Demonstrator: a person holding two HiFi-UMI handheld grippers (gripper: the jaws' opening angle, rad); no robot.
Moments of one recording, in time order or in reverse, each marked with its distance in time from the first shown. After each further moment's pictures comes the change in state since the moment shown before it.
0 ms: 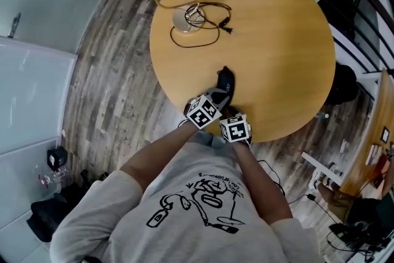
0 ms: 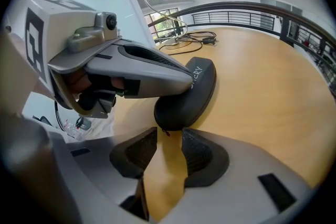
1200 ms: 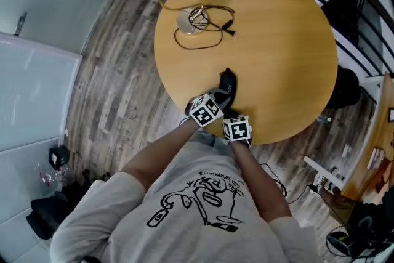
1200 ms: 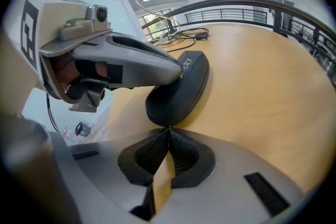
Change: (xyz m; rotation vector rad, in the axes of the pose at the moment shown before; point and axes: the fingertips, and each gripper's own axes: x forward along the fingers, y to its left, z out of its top) left arm 0.000 0.002 -0.003 0.017 0.069 -0.021; right arm 0.010 -0.010 -0.008 0.073 -0.014 -0.006
